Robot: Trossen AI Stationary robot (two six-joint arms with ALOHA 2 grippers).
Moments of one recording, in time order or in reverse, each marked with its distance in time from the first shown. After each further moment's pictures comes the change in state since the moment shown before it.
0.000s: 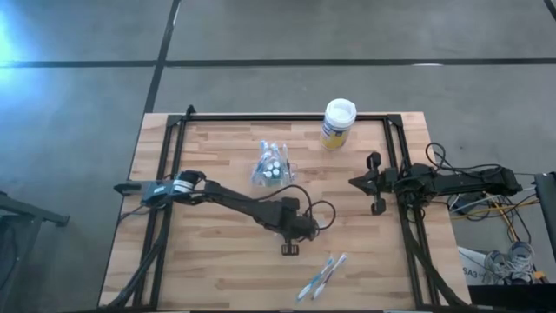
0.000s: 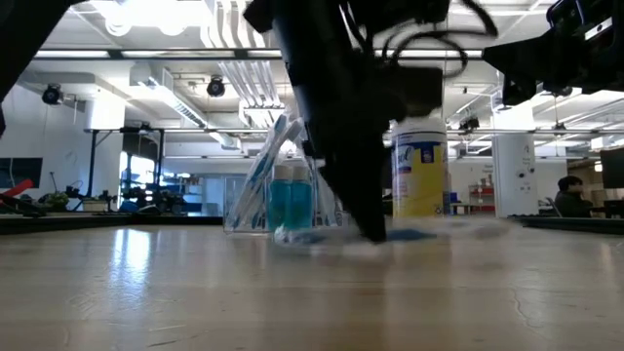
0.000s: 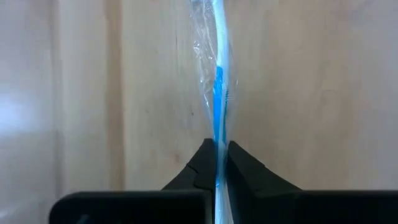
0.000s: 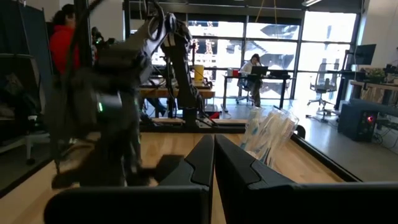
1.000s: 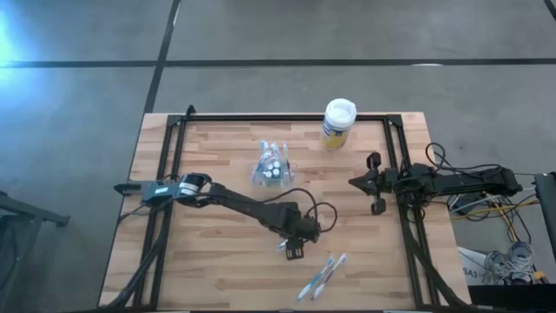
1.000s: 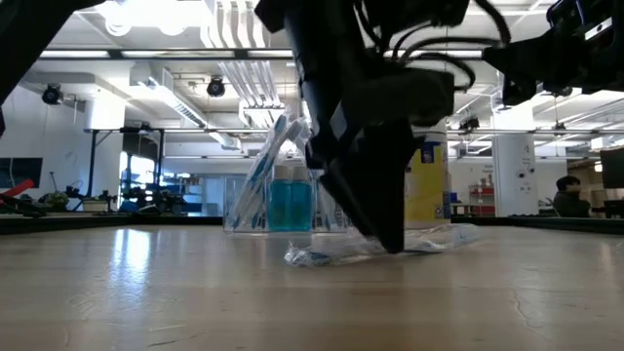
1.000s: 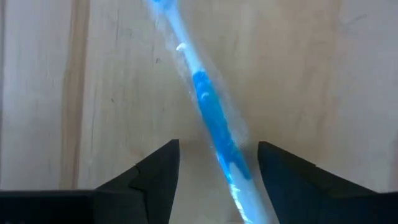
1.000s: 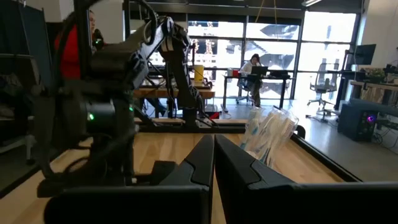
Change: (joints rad) left arm 0.000 0.067 0.092 -0.067 0.069 -0.161; right arm 0.000 0.000 0.000 0.000 0.000 0.000
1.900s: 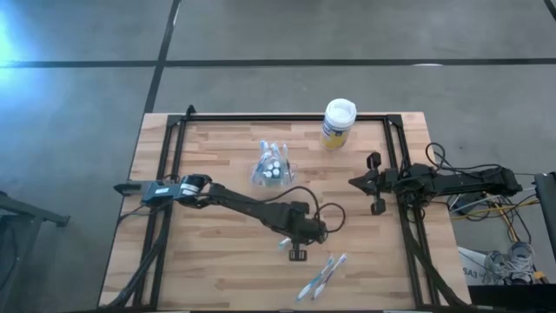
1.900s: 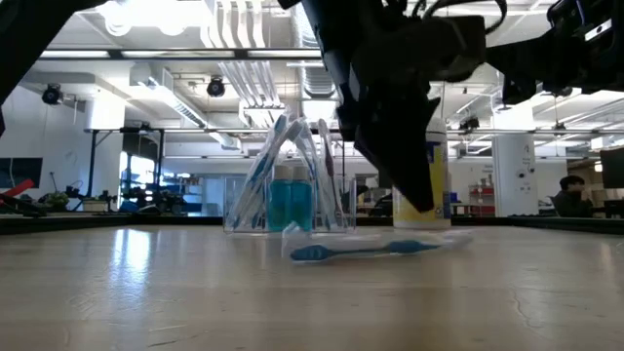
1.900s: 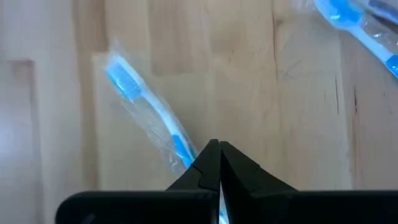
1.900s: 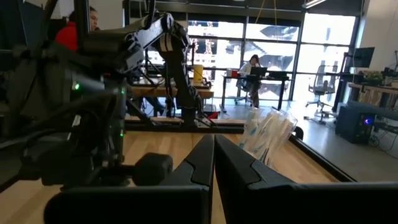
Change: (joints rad) left arm -0.004 0.014 0.111 -0.004 -0.012 0.193; right arm 0.000 0.000 0.000 -0.002 0.000 -0.019
